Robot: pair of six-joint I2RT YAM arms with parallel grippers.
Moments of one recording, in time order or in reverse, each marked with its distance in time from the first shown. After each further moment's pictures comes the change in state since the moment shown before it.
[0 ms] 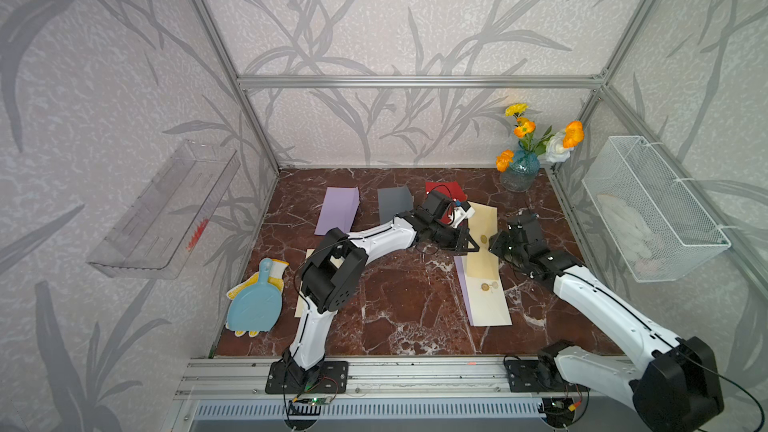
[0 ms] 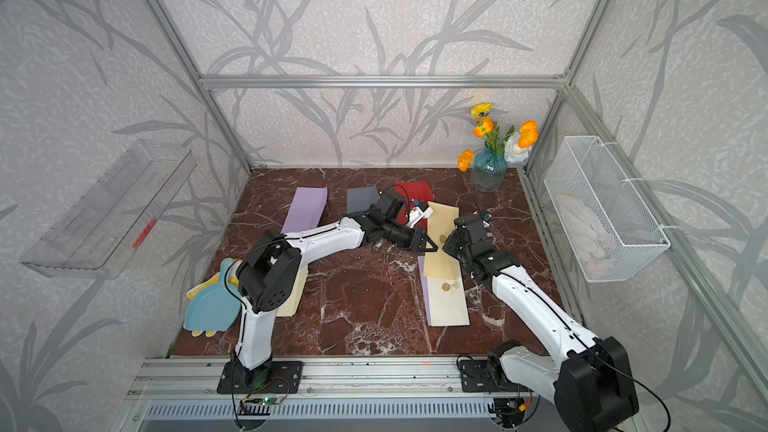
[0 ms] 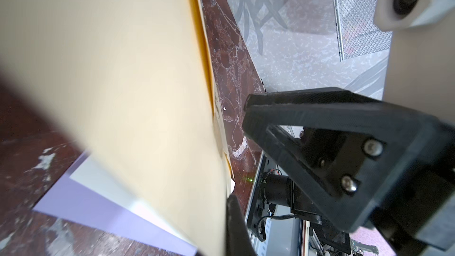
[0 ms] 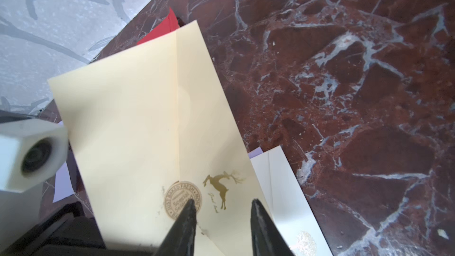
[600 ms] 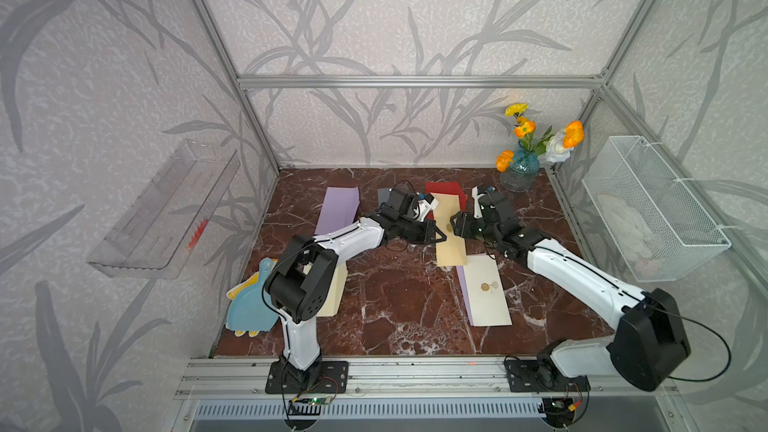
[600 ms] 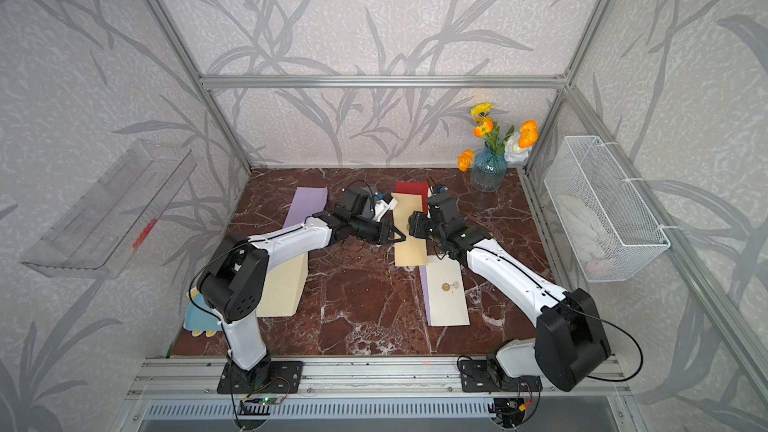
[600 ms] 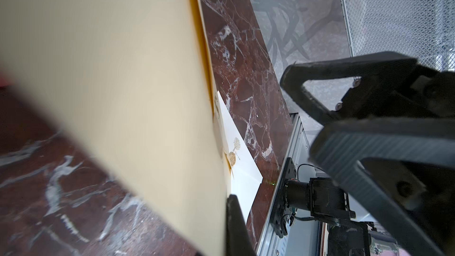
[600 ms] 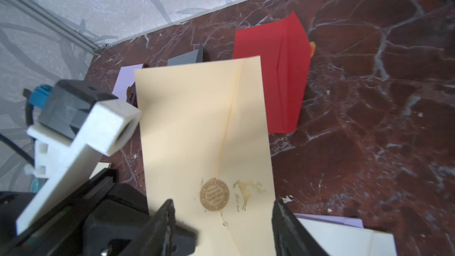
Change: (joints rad) left arm 0.197 -0.197 -0.246 0.038 -0.037 0.047; right arm 0.113 0.263 0.216 0.185 -0.180 -0.287
